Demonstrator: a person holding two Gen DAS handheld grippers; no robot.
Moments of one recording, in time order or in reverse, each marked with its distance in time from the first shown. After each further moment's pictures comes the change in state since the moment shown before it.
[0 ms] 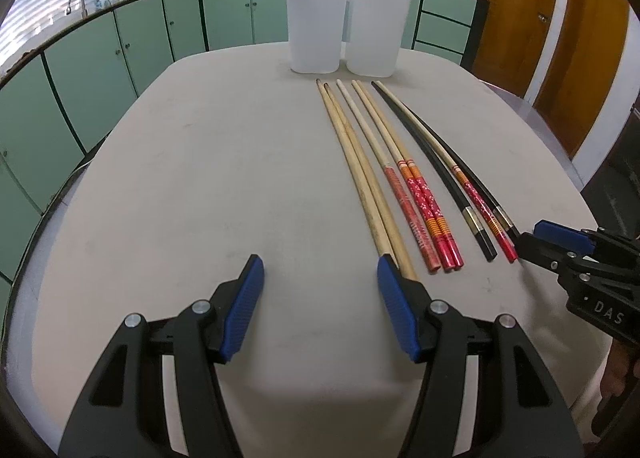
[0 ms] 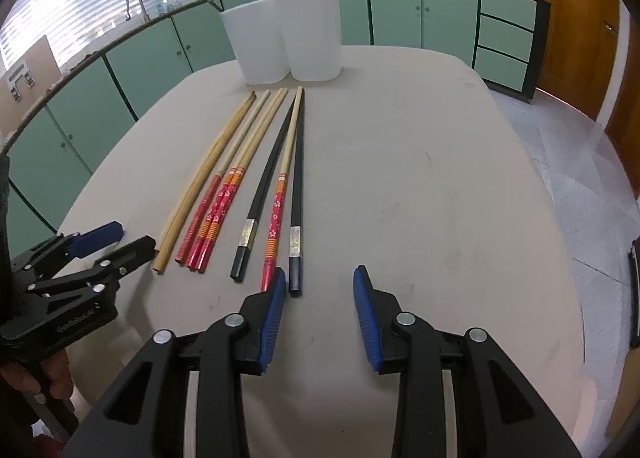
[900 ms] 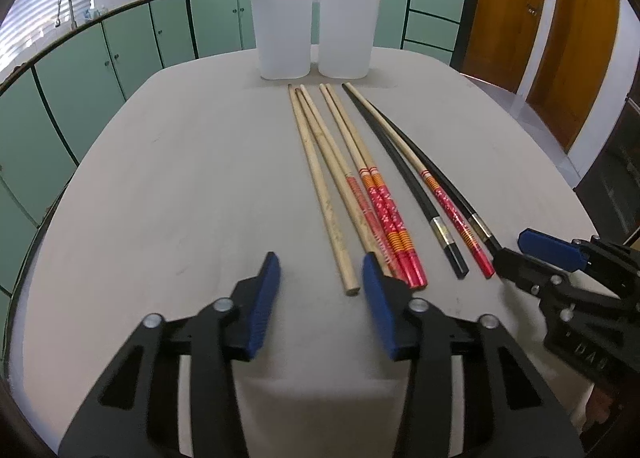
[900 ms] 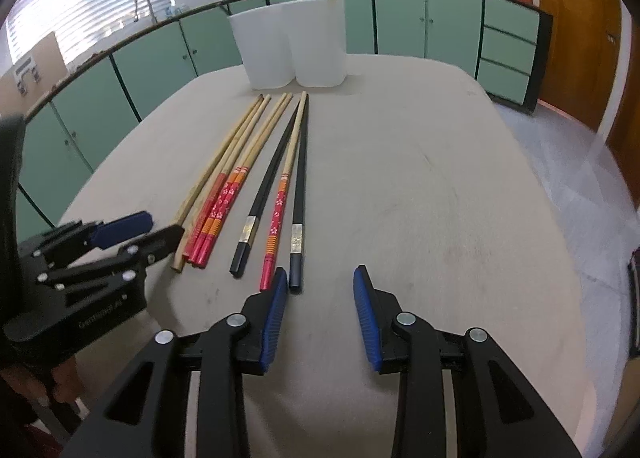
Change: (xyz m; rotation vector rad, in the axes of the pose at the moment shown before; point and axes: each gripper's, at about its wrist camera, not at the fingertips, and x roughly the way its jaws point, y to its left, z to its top) left arm 0.010 -0.030 0.005 0.030 -0.018 -0.015; right arm -0.002 0.004 -0.008 -0.048 -0.048 -0.015
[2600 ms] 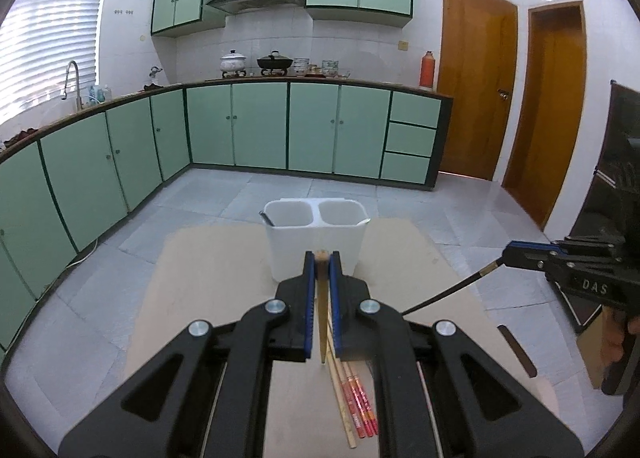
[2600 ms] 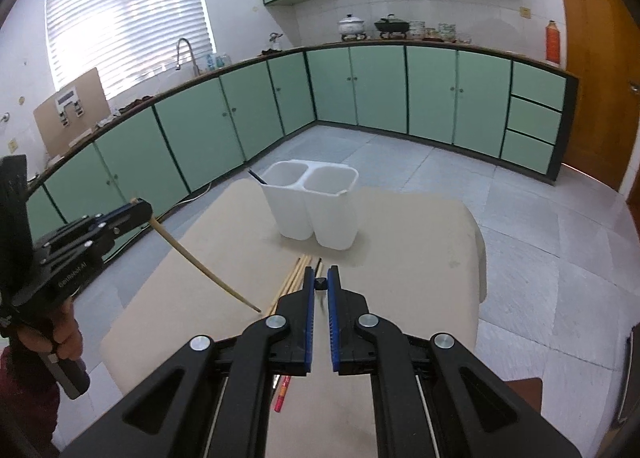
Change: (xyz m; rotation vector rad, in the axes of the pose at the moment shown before) left arm -0.137 0.028 0.131 0.013 -0.359 -0.075; right arm -0.115 -0.033 0.163 -0.069 -0.150 0.147
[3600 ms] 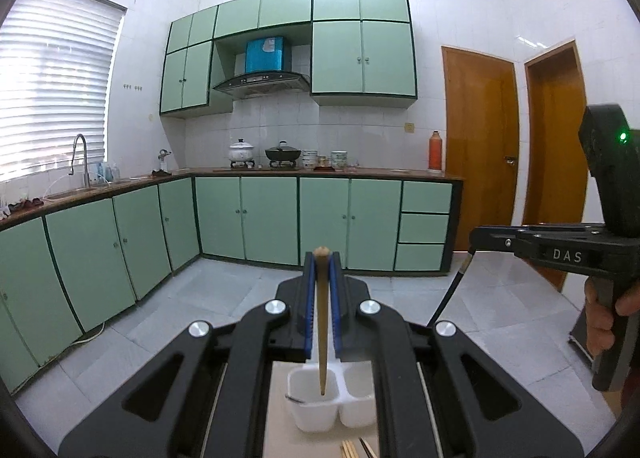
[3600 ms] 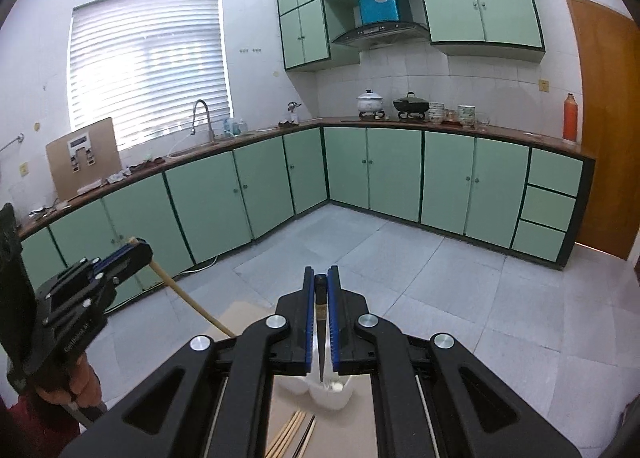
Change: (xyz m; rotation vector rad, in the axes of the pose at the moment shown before) left arm 0.030 0.000 0.144 0.041 -0.312 0.055; right arm 0.008 0.004 0.187 -0.076 -0.252 0.022
